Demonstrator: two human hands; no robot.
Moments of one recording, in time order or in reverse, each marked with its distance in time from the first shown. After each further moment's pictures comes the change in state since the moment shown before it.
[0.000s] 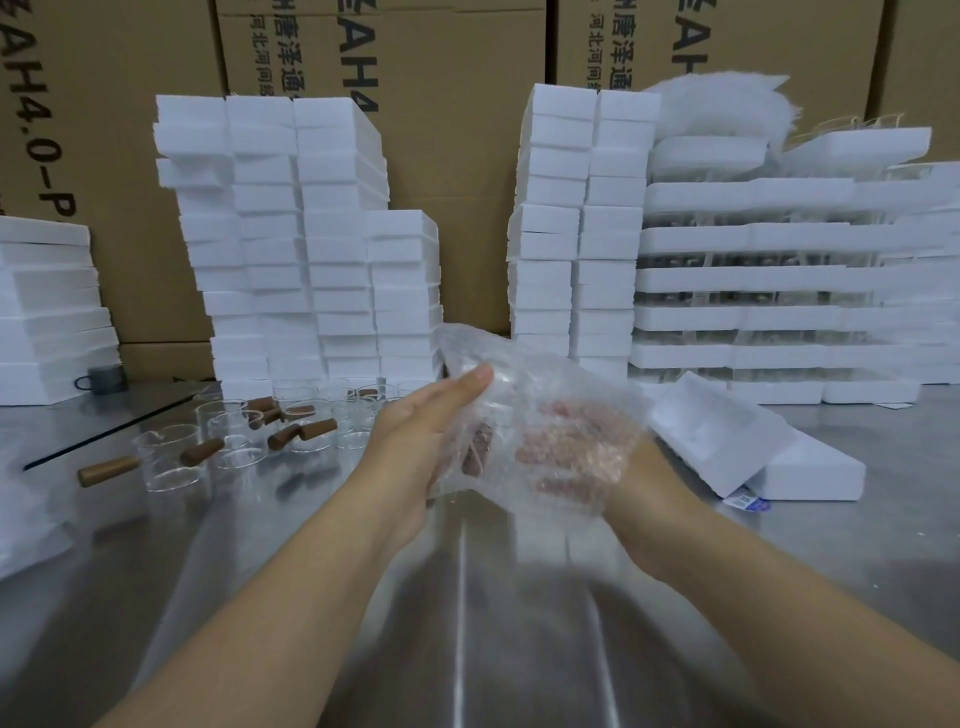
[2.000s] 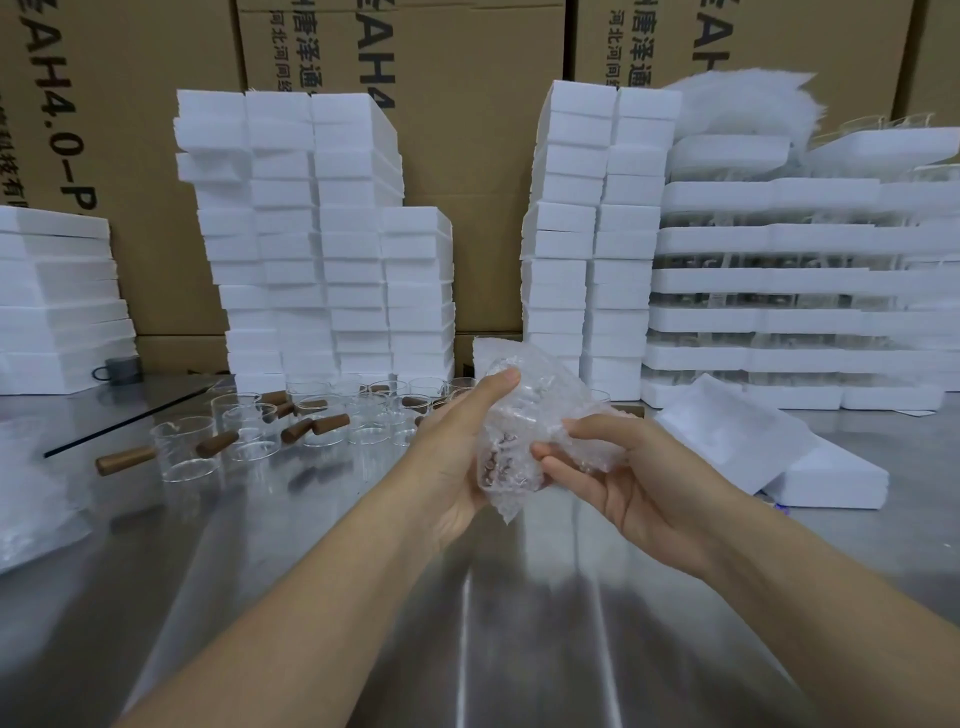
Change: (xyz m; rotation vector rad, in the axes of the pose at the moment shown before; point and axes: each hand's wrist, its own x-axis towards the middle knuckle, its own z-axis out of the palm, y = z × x) left_hand -0.007 0.000 0.020 -0.221 -0.149 -0.125; right_hand 0.008 -0.005 -0.014 0.528 -0.177 0.280
